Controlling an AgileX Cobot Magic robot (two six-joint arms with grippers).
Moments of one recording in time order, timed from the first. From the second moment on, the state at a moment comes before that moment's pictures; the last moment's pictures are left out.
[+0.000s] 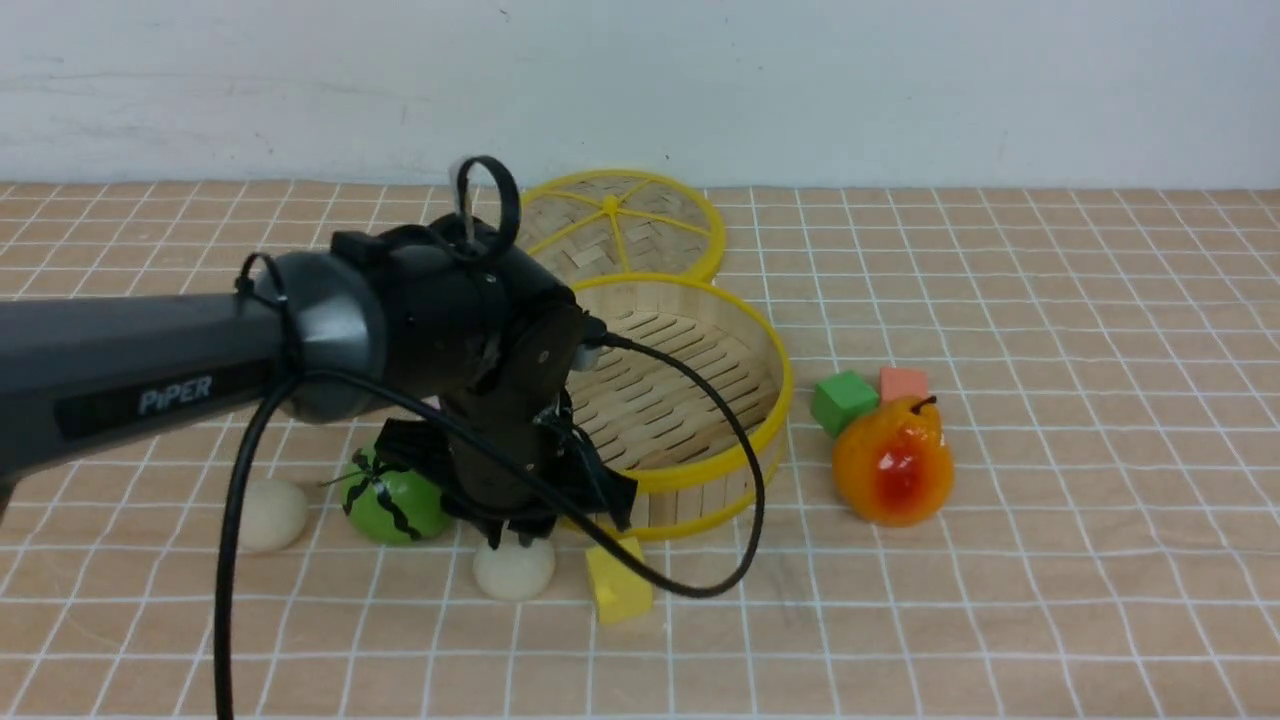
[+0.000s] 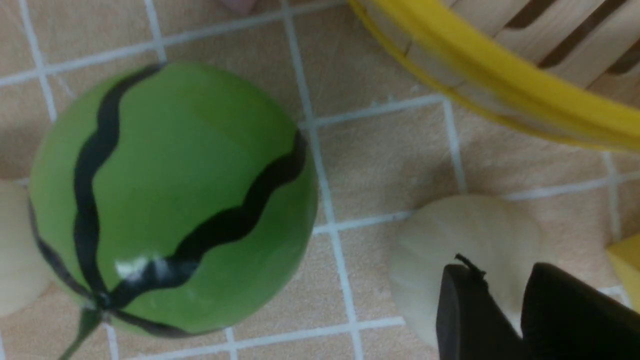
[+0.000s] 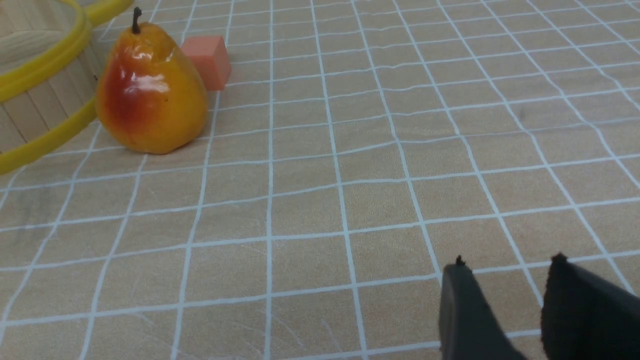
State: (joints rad) right arm -0.13 -0.01 0.02 0.15 0.40 -0.07; left arm -0.59 1.91 -1.37 0.27 0.85 -0.52
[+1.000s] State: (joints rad) right arm -0.13 -0.01 0.02 0.15 0.40 -0.07; left arm -0.59 1.95 -1.77 0.07 0.99 -0.32
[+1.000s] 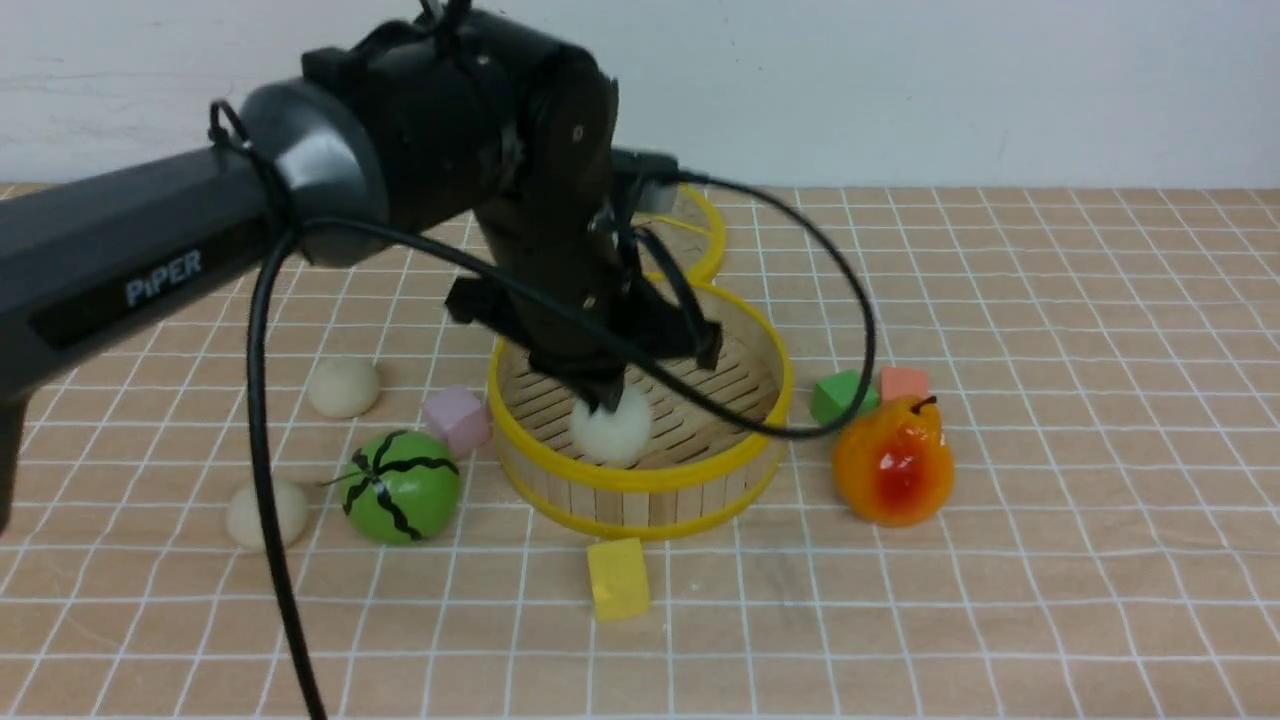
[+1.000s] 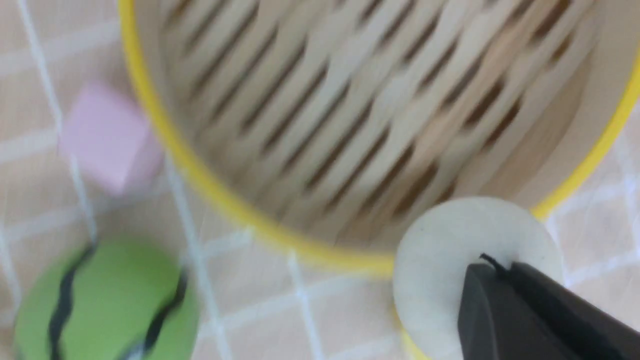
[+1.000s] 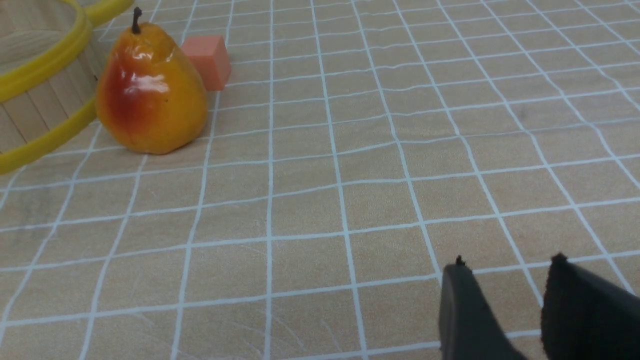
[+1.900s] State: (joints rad) right arm -0.13 -0.01 0.02 0.15 0.40 -0.07; left arm -0.58 1.93 -1.79 0.15 0.95 -0.45
